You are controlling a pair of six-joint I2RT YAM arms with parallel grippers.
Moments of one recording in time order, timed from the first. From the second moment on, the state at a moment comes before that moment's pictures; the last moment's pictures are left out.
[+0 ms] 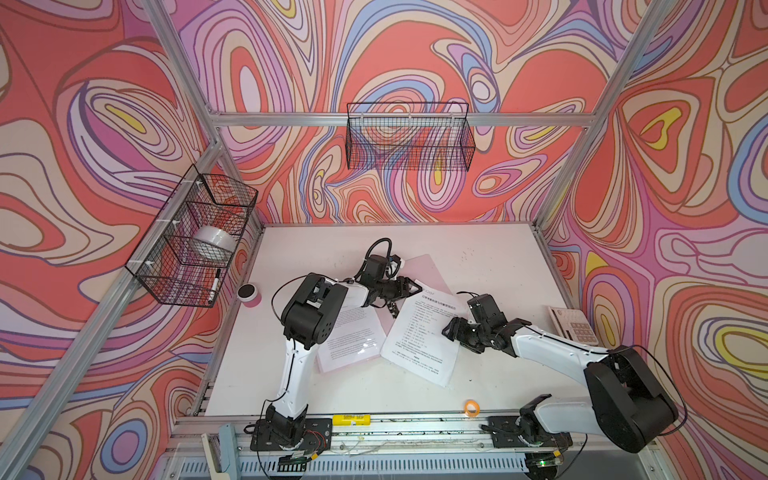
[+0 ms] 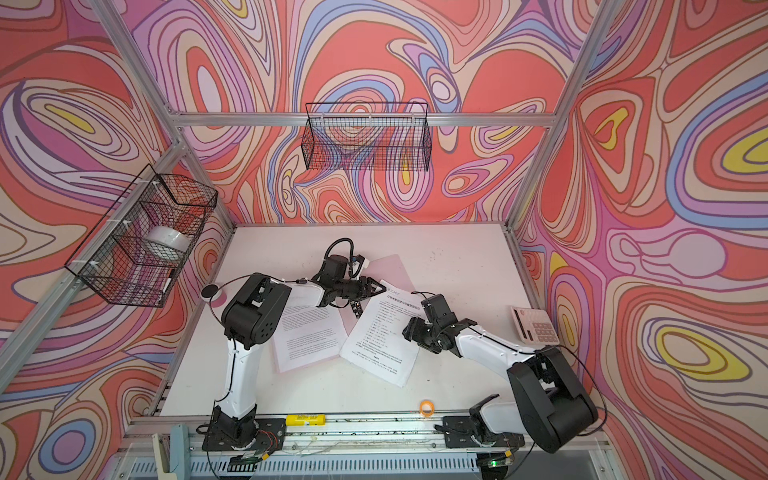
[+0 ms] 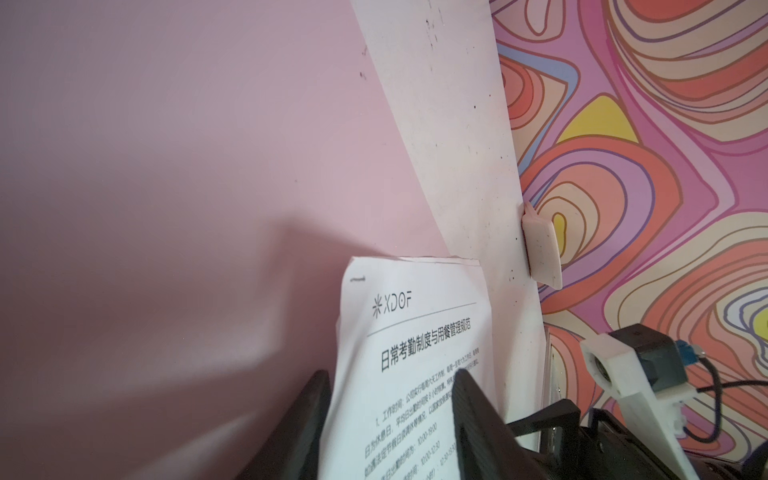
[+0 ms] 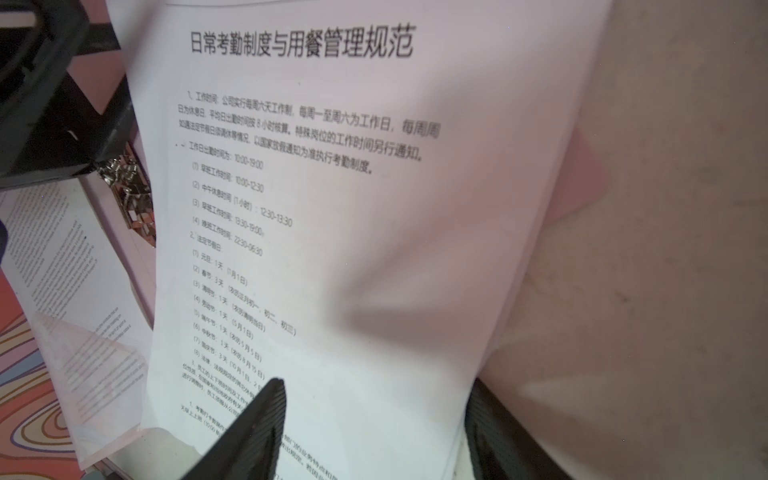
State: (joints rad) left arm -0.48 2.20 1.25 0.30 0.73 -0.69; right arm 0.44 1.34 0.56 -0.24 -0.22 0.83
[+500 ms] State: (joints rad) left arm -0.49 2.21 1.27 0.35 0.79 -0.74; right arm 0.44 1.27 0.56 -0.27 -0.20 0.83
